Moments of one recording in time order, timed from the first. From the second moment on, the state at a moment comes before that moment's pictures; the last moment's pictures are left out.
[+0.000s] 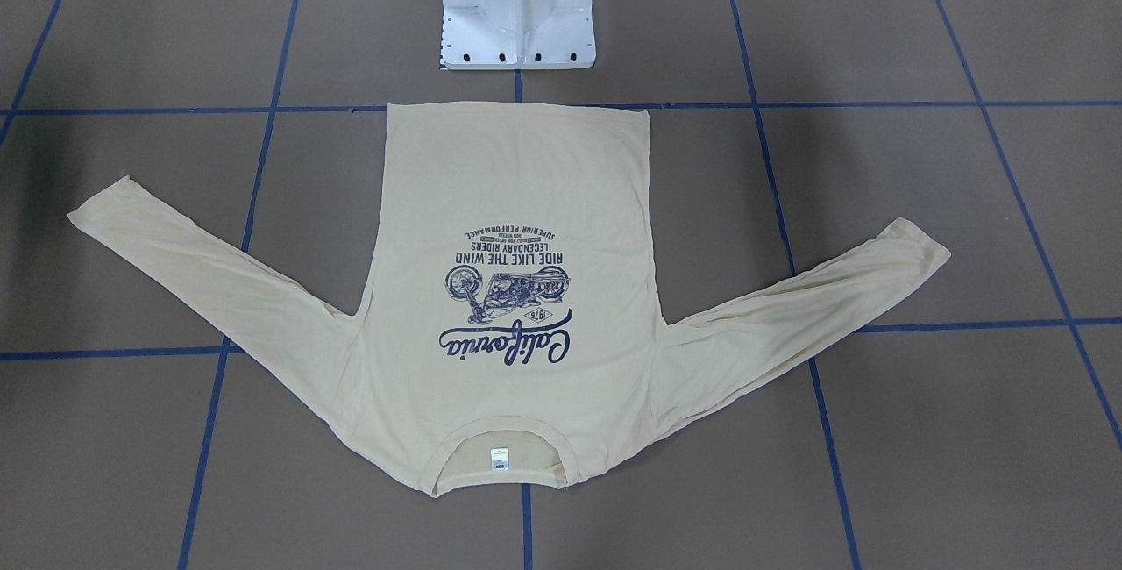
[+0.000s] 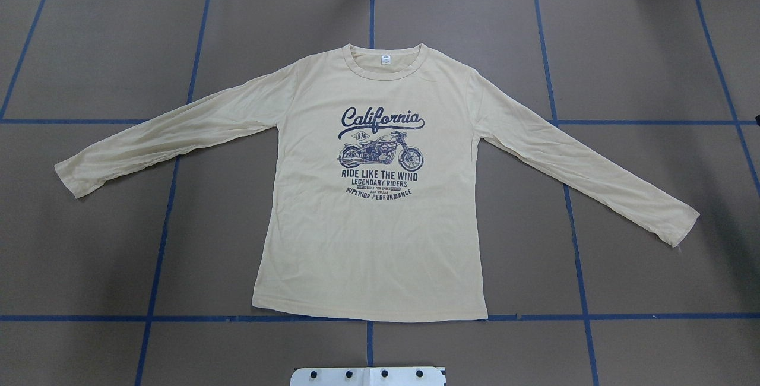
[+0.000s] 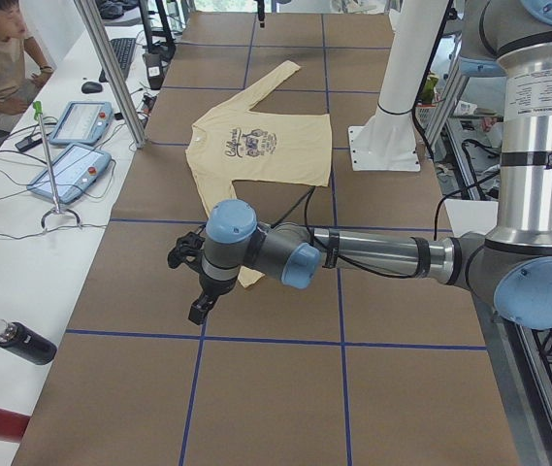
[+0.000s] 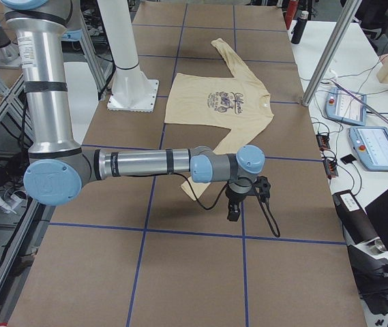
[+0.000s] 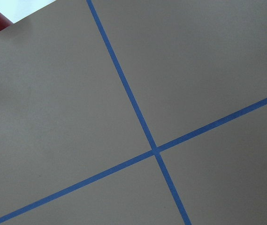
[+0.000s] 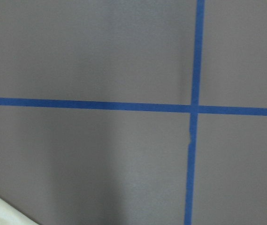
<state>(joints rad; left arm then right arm) -1.54 -1.52 -1.69 -1.88 -2.26 0.16 1.36 -1.49 1.56 -1.53 2.35 0.17</state>
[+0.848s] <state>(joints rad) -1.54 -1.51 -1.70 -1.89 -2.28 0.16 1.07 -1.78 1.58 -0.71 2.32 0.89</state>
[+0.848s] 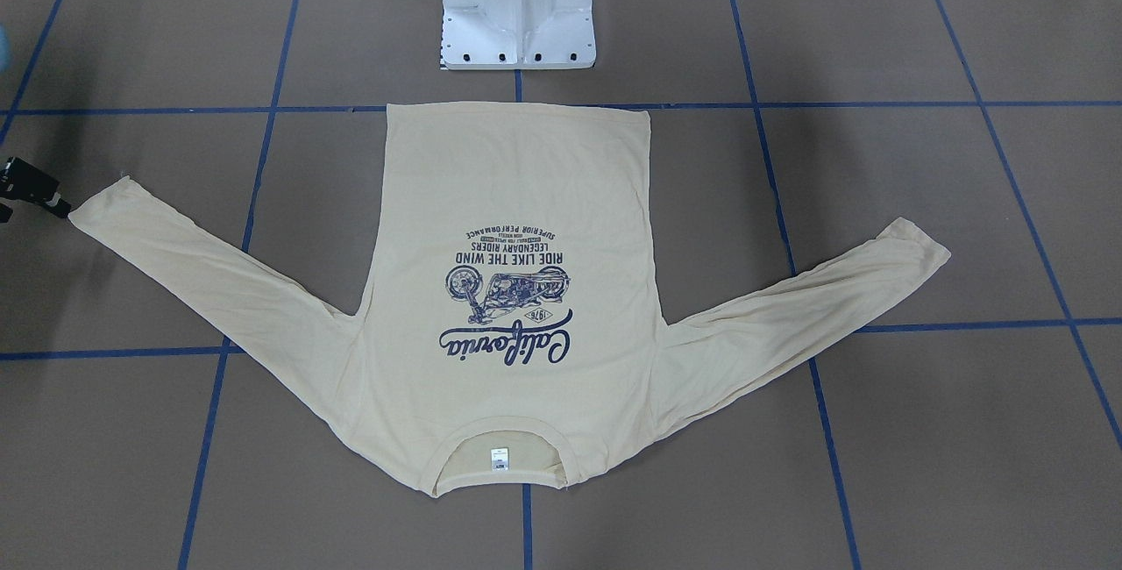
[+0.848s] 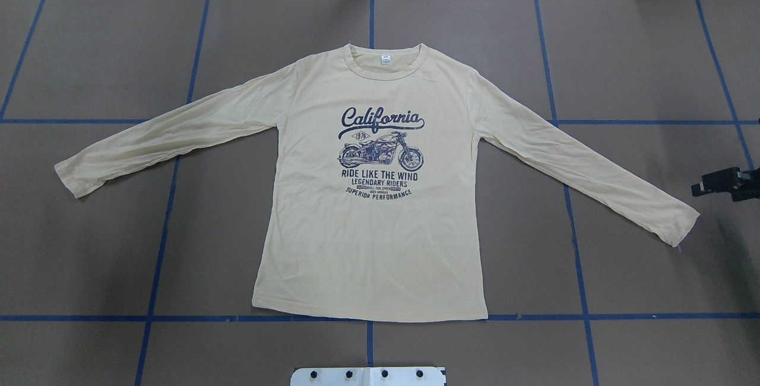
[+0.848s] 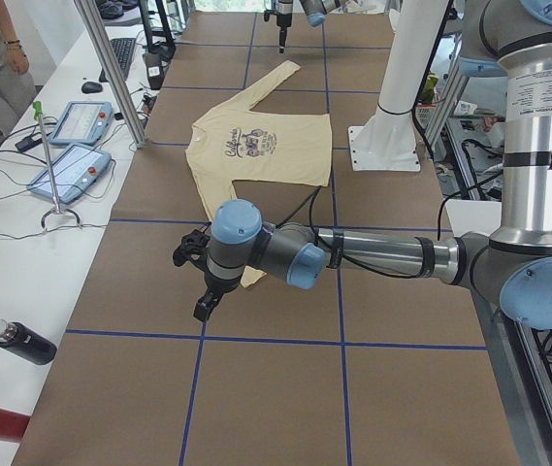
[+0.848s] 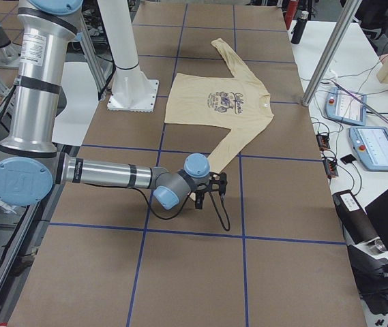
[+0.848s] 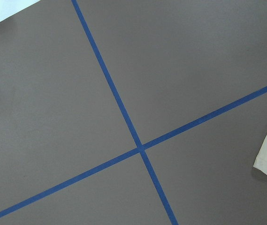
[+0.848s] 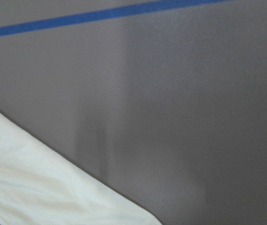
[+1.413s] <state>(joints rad) -1.54 -1.51 -1.71 -1.89 -2.28 0.16 0.98 -1.78 1.57 -0.69 2.26 1.00</state>
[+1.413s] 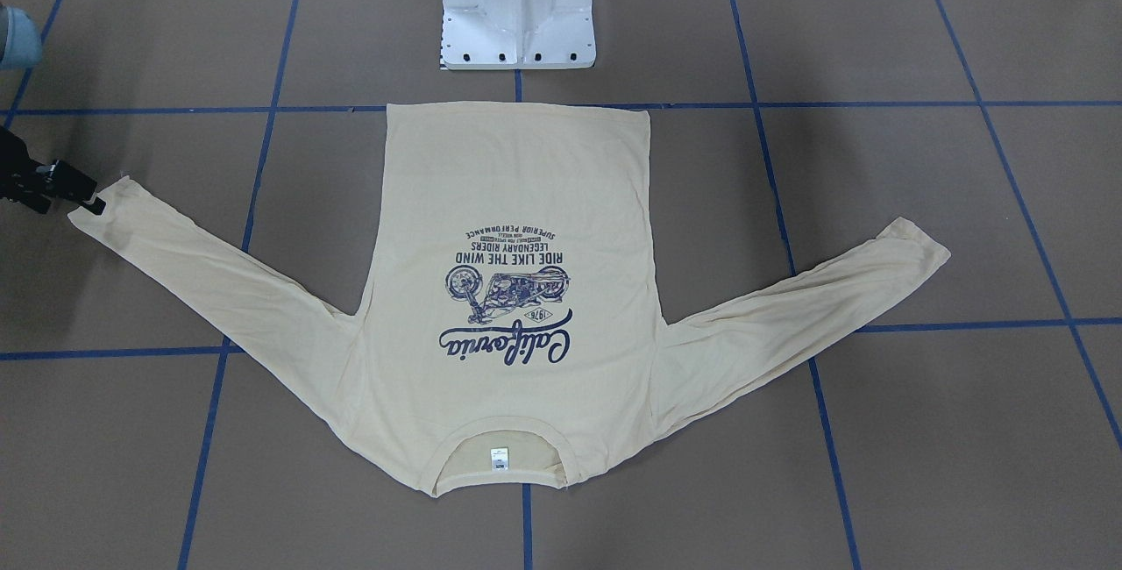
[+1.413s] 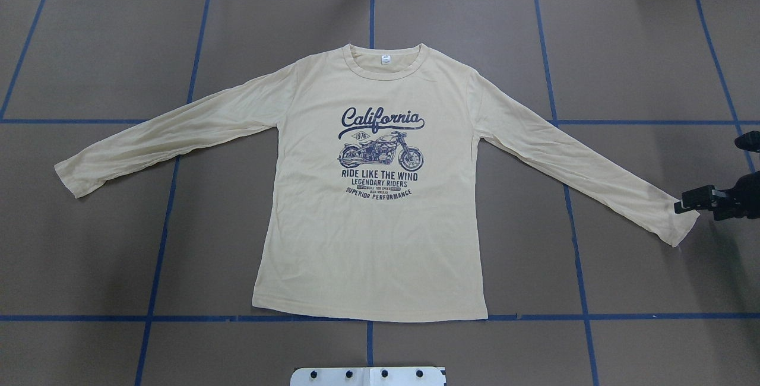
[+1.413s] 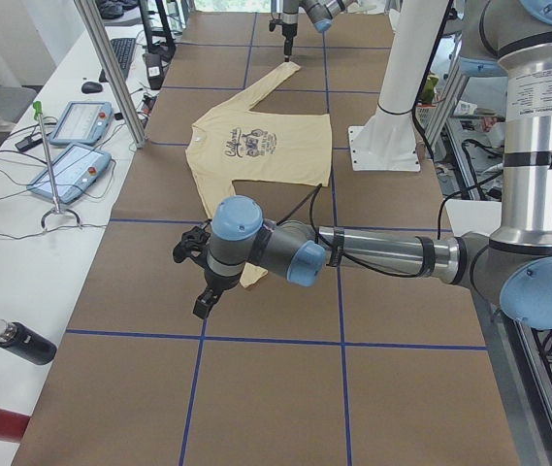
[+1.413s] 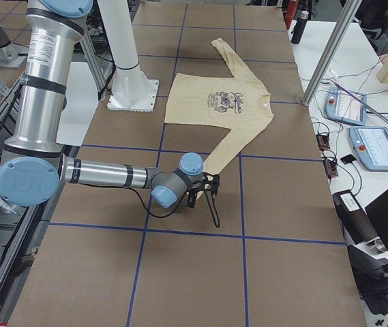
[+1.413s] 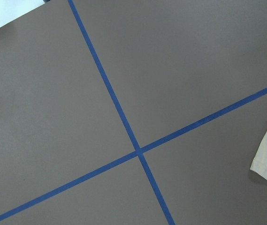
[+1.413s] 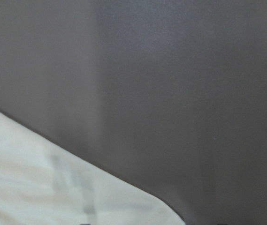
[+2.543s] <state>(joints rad) -1.54 -1.51 -1.71 -1.89 -2.28 0.15 0.97 -1.78 1.55 -0.69 2.26 1.01</state>
